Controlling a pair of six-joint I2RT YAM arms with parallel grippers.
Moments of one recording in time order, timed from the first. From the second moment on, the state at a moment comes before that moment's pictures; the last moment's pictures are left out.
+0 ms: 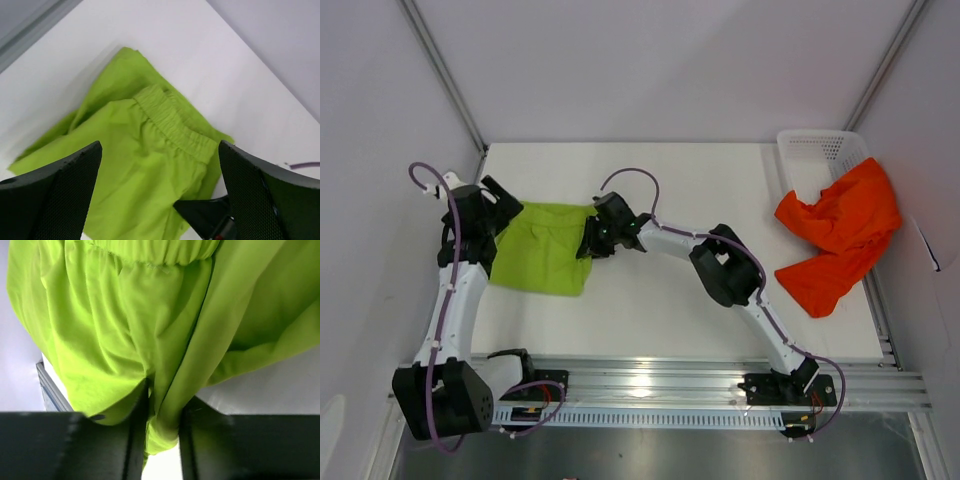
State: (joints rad) left arm 0.15 1.08 0.89 -0.31 -0.18 -0.59; right arm 0.86 2.42 1.87 -0.18 -0.32 0.84
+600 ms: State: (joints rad) left arm 0.11 1.04 0.82 -0.26 -0.10 -0.64; right arm 0.93 2.38 1.67 -0.03 -0.59 0.70
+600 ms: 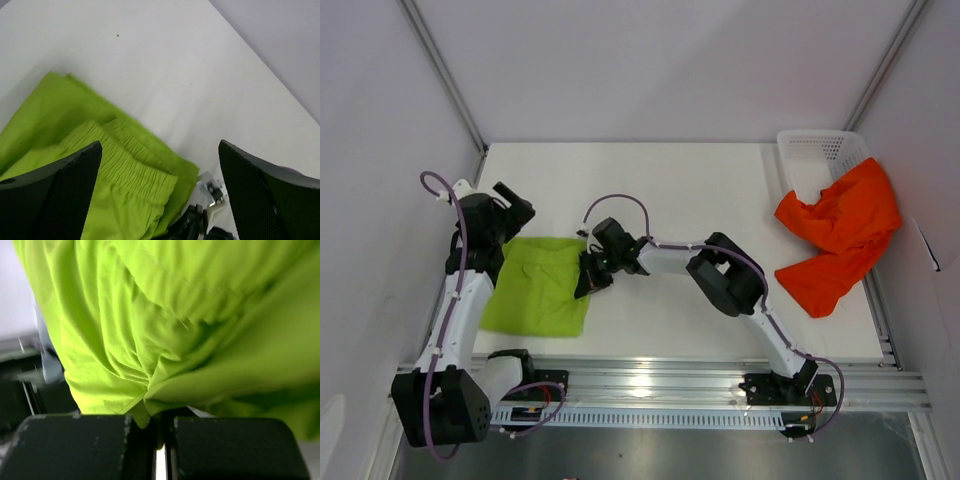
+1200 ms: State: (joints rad) left arm 0.02 1.02 0.81 -0.27 -0.13 -0.66; right arm 1.01 2.25 1.34 0.30 -0.54 0.89
